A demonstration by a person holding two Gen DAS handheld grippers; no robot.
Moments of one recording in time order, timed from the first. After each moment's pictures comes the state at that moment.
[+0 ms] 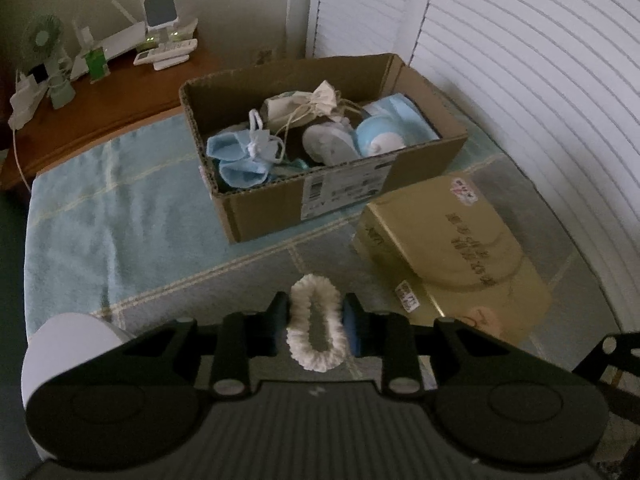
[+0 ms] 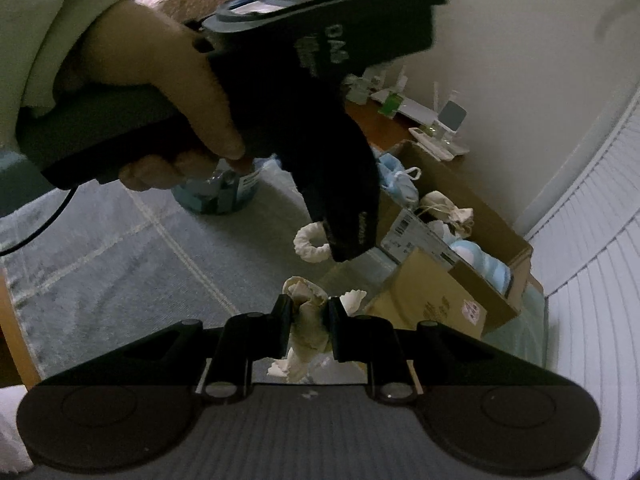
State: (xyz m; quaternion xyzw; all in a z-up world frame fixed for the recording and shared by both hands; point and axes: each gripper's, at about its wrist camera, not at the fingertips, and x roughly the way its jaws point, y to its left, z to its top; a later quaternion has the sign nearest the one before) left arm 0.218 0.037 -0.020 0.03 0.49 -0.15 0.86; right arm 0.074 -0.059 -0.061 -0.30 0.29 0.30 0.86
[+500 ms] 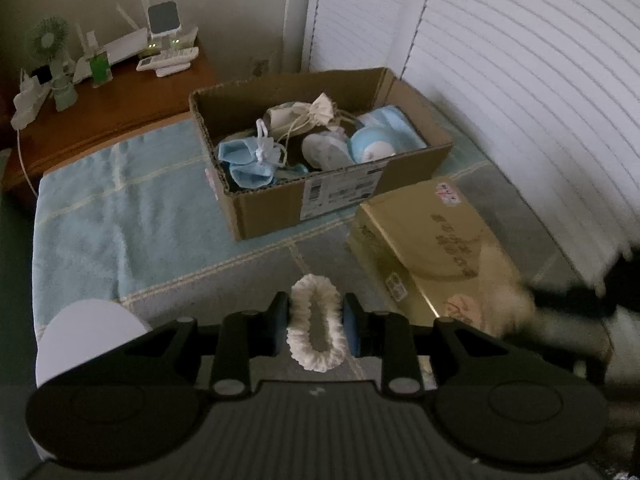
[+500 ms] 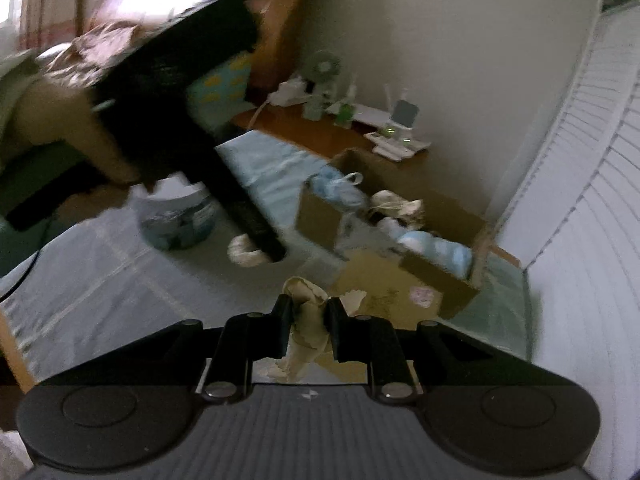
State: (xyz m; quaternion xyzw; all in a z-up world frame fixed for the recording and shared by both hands) left arm 0.202 0.051 -0.006 0.01 0.48 -0.16 0.86; right arm 0.083 -0.103 -0.031 -0.22 0.28 0.27 0.89
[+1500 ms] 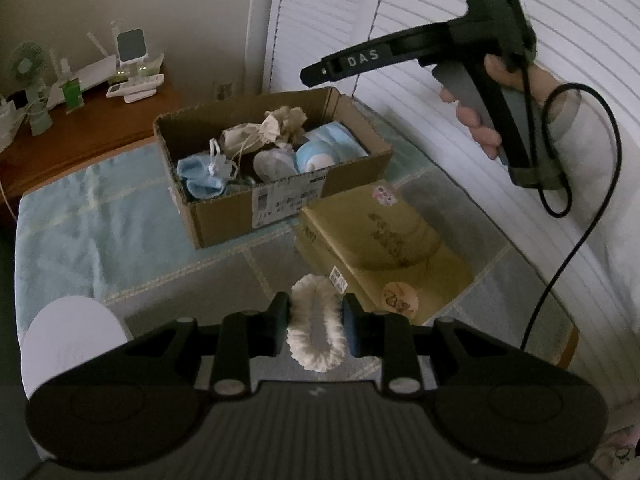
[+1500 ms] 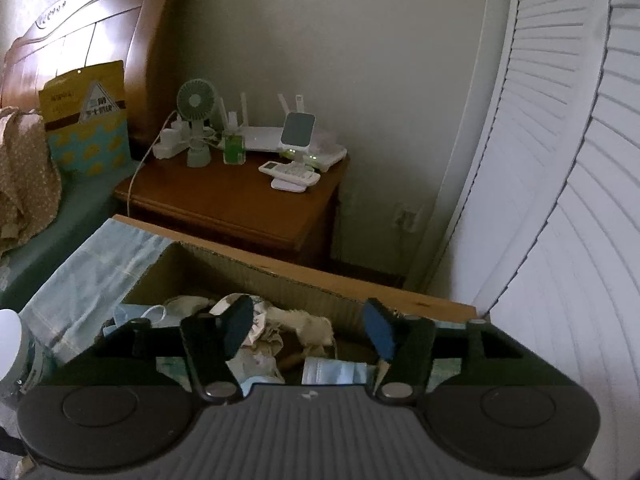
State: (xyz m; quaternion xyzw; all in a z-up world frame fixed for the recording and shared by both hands) left arm 0.174 0.040 0.008 0.01 0.45 -0.22 0.87; right arm 0.301 -0.130 -0.003 -0.12 0.30 0.20 0.93
